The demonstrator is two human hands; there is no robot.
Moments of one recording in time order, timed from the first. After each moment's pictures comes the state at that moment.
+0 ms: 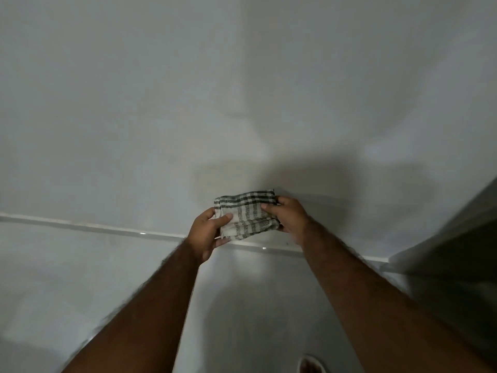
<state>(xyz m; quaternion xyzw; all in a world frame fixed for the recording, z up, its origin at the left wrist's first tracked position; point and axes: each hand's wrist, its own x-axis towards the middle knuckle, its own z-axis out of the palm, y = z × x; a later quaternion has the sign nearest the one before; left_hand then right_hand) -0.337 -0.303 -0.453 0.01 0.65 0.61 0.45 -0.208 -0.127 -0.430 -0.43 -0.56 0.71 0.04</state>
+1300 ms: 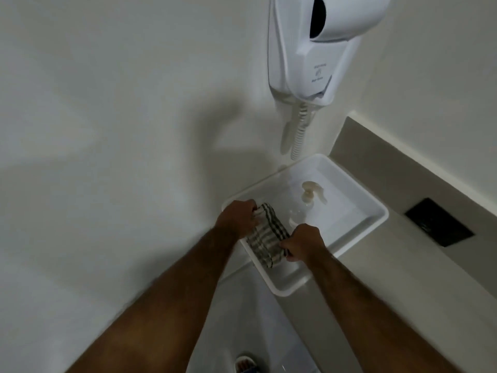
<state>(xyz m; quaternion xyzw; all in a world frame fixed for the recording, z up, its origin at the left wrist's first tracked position) 0.018 0.051 -0.075 0.69 0.66 0.09 0.27 0.219 0.023 -0.086 -0.74 -0.51 0.44 0.06</state>
